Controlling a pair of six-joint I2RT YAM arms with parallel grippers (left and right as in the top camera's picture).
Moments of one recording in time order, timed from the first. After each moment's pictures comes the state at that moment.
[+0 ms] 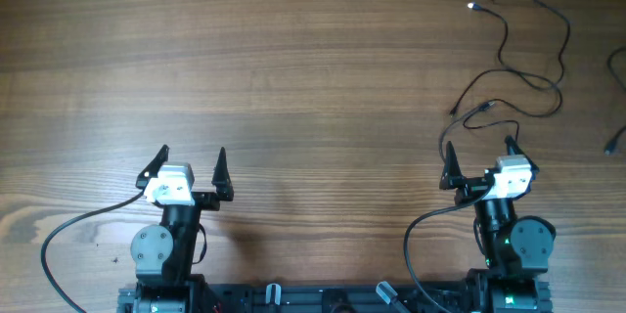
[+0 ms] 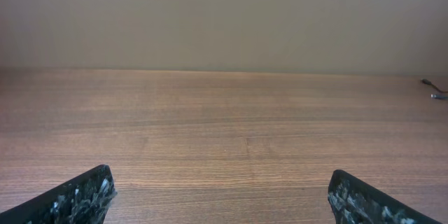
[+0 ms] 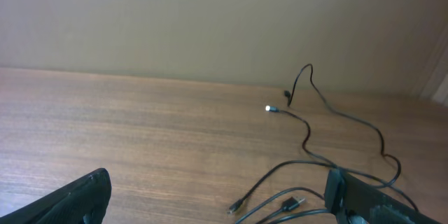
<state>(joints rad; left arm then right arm) -0.01 0.01 0.01 -0.07 0.06 -0.04 -0.05 0.05 0.01 0.00 -0.11 -0.06</state>
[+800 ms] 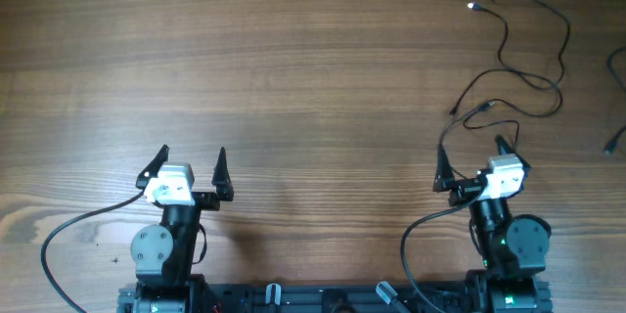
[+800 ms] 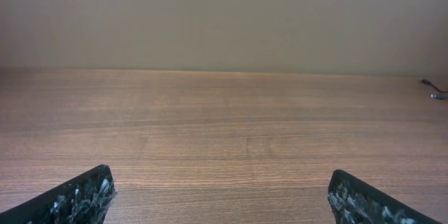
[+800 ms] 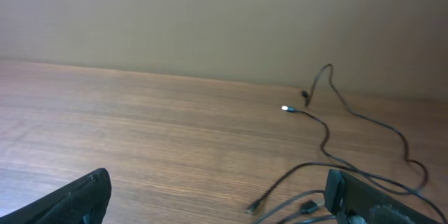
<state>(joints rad) -0.01 0.01 0.01 -0.07 0.06 -0.04 0.02 0.06 0.01 0.00 -0.11 -0.06</state>
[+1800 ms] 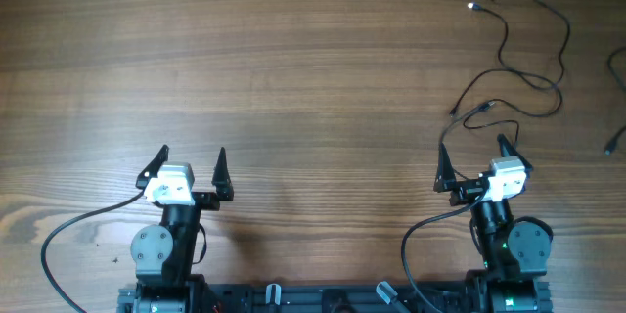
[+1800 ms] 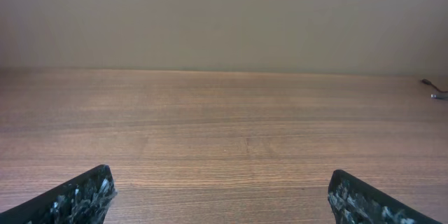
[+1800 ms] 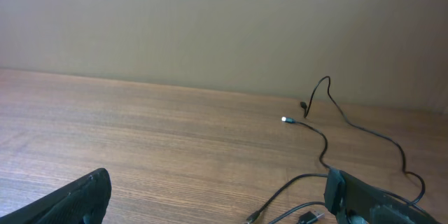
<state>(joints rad) -0.01 0.01 0.01 -0.07 0.06 -0.04 0.01 0.02 0.01 0.01 -0.11 -0.06</state>
